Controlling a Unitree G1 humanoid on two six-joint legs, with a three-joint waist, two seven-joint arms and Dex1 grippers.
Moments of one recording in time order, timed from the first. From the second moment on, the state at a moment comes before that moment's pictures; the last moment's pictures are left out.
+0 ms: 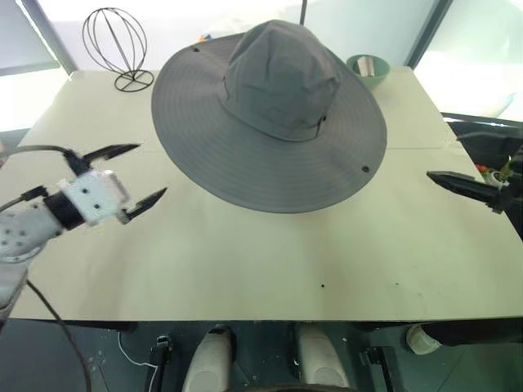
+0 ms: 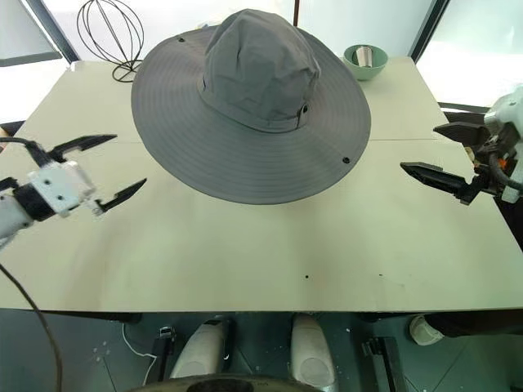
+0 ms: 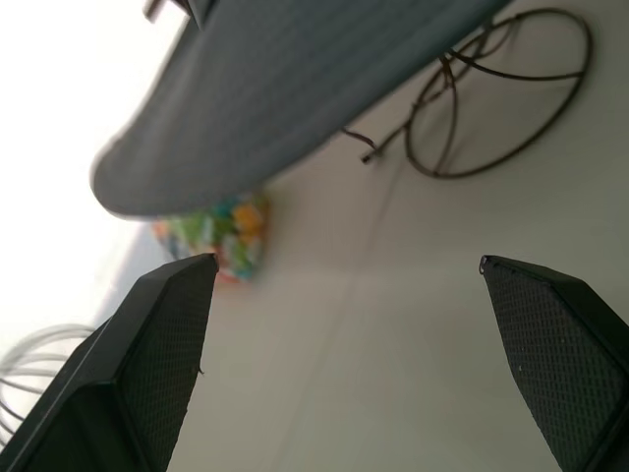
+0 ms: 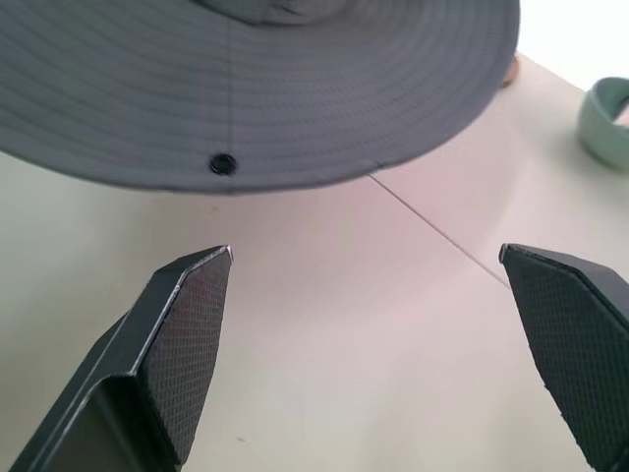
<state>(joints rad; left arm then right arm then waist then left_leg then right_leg) 0.04 1.15 0.25 -0.21 -0.53 -0.02 -0.69 -0.14 -1.18 -0.58 -0.25 0.60 0.65 0.98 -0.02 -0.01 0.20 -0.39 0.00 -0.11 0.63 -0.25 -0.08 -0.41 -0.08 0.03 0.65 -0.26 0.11</state>
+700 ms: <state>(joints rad) -0.24 1.28 0.62 -0.14 -1.21 0.89 -1.13 0.01 -0.84 -0.17 -0.40 -0.27 -0.15 0.45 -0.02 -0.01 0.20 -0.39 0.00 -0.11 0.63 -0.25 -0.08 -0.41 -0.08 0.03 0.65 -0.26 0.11</state>
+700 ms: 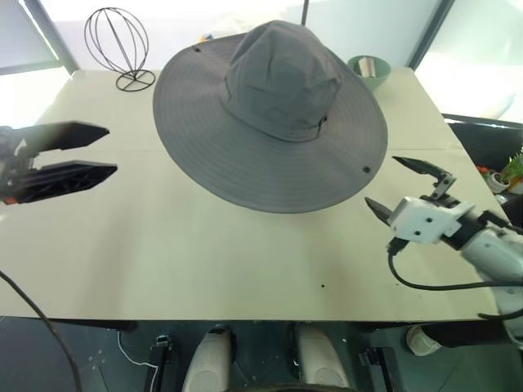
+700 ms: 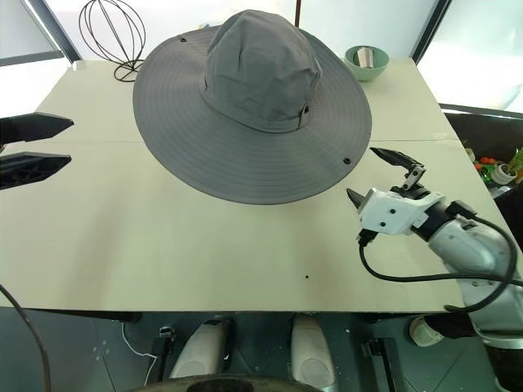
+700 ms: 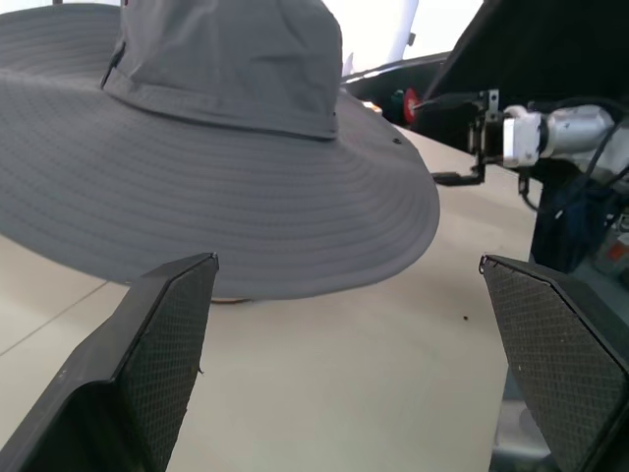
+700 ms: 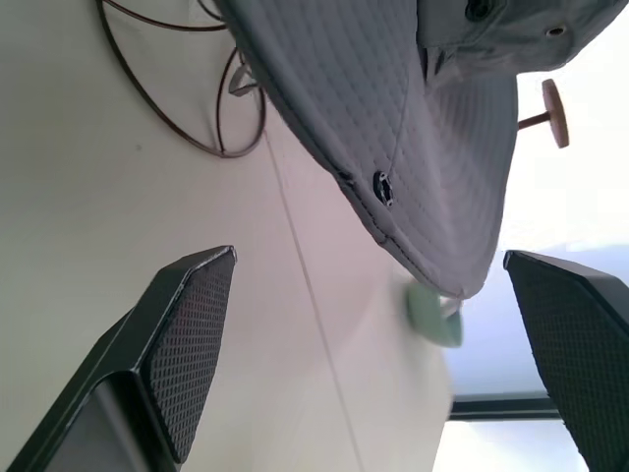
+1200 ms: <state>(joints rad) -0.36 1.23 0.57 -0.11 -1.16 0.91 -1.11 -0.13 -0.78 -0.10 -0.25 -0.39 -0.27 0.35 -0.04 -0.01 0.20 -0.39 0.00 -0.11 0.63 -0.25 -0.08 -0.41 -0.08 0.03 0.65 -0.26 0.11</state>
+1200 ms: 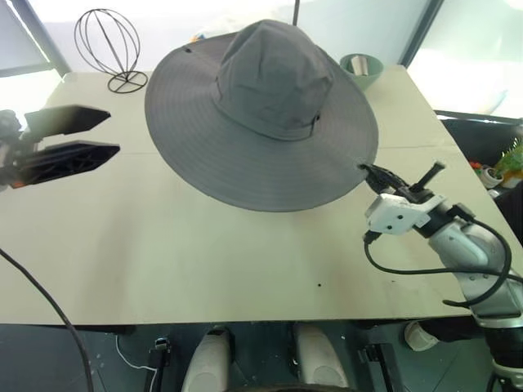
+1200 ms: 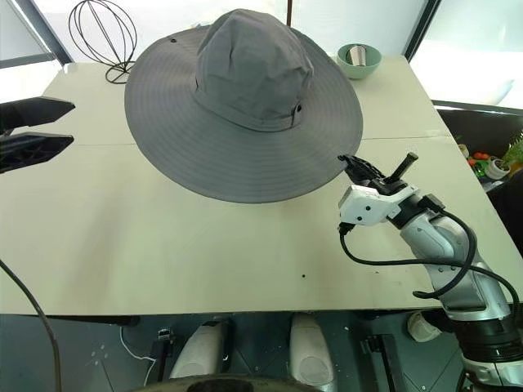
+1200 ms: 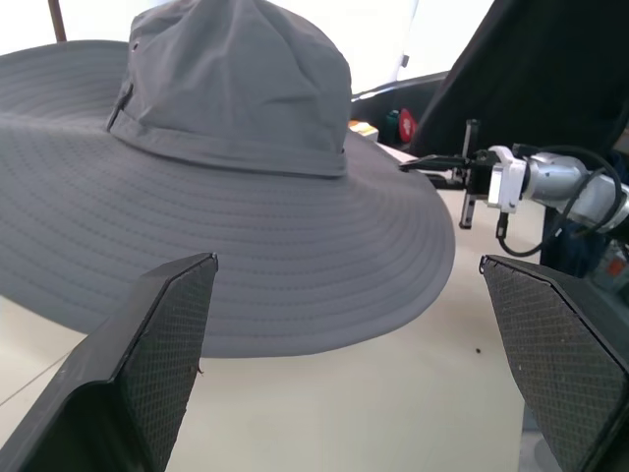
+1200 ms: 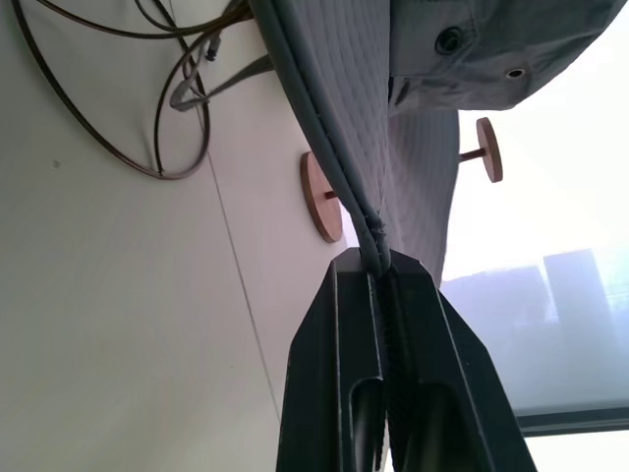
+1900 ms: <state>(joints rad) -0.38 1.20 0.57 -0.09 -1.10 0.93 -1.11 -0.28 -0.94 -0.18 -0.23 -0.26 -0.24 0.51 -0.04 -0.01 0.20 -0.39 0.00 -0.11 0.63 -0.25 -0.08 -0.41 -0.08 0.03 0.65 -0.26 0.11</state>
